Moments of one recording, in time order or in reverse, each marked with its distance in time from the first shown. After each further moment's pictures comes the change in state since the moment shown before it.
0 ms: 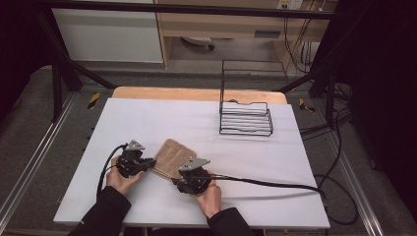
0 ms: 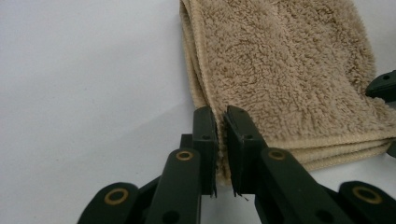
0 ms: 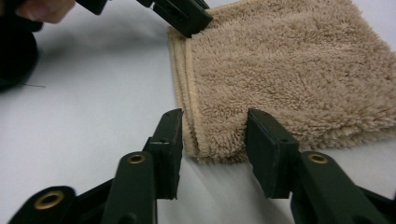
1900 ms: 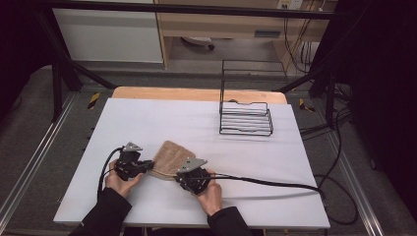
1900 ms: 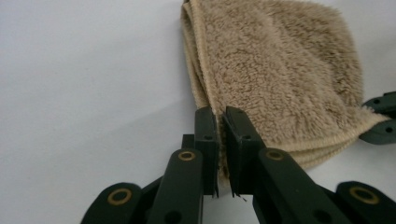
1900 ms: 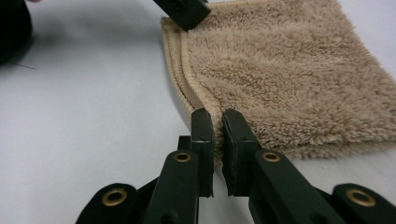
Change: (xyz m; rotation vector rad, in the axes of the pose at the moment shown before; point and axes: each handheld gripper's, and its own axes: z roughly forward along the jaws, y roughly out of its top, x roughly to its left) left arm -0.010 -0.004 -0.014 -0.014 -0.013 -0.102; right arm -0.003 0.004 -0.006 0.021 0.027 -0.091
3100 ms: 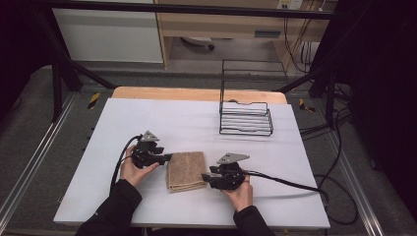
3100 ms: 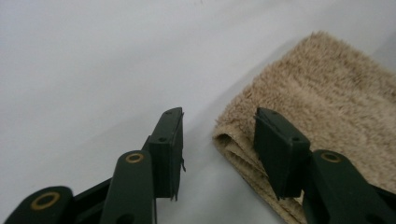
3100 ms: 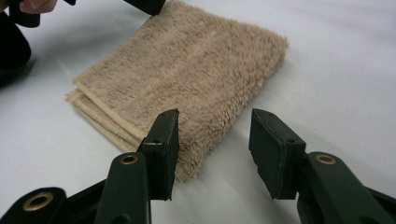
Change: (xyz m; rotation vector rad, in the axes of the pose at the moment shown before) left arm -0.010 0.039 0.045 0.004 -0.031 0.165; right arm -0.051 -0.044 -0.062 -0.022 -0.047 0.266
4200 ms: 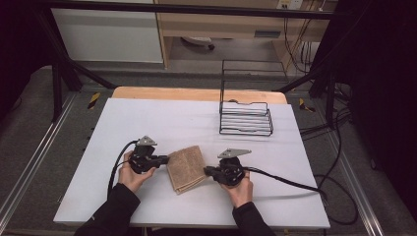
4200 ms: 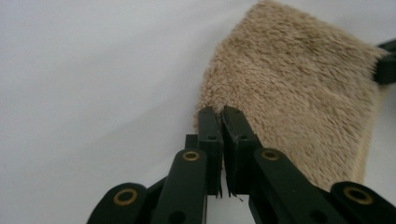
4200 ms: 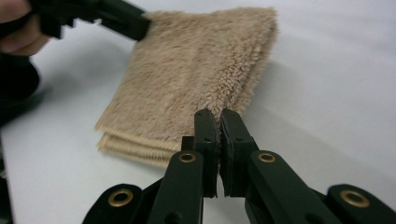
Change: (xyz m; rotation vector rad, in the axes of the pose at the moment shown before) left arm -0.019 -0.010 -0.028 -0.035 -0.050 -0.078; right arm -0.005 0.020 -0.008 0.005 0.031 0.051
